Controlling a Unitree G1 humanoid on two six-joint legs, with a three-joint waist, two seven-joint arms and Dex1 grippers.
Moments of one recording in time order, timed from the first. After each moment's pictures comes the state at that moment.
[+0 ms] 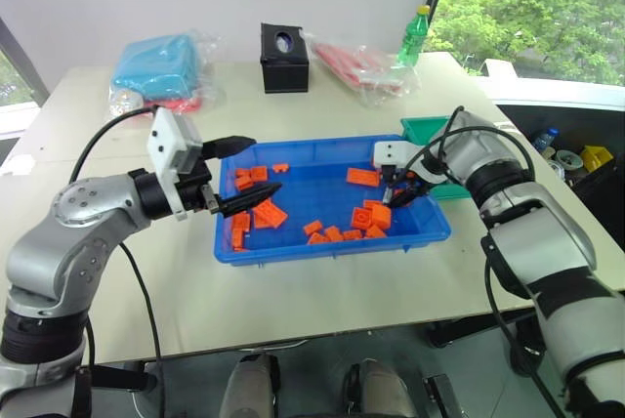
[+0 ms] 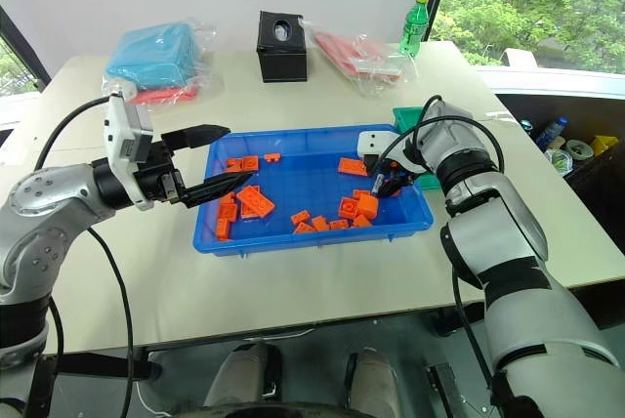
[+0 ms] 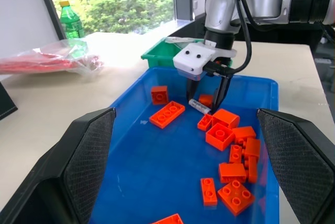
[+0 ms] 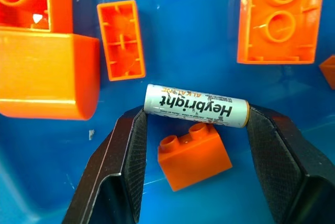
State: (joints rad) left arm -0.36 0.73 0.17 -0.44 -0.71 0.64 -0.82; right arm -1.22 -0.49 0.46 1.13 -0.41 0.16 1.33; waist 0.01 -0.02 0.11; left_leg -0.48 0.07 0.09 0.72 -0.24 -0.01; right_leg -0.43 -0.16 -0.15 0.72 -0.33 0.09
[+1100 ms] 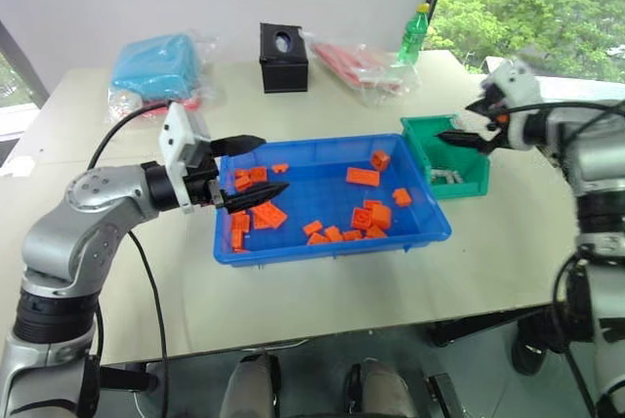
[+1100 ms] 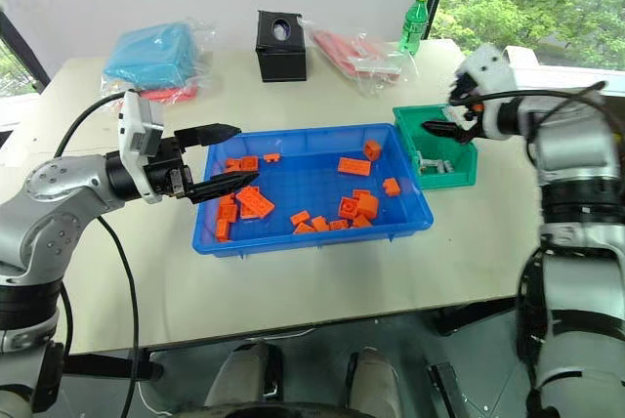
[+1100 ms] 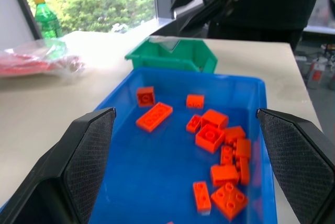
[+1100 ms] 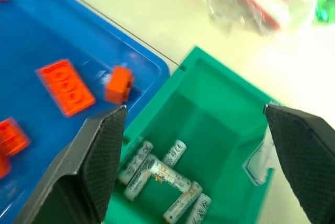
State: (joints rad) left arm -0.43 0.74 0.12 -0.34 -0.69 0.62 -0.91; right arm -0.86 -0.89 -0.05 0.36 0.04 0.57 1.14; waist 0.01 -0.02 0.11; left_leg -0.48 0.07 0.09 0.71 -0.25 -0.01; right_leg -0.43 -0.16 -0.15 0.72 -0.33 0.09
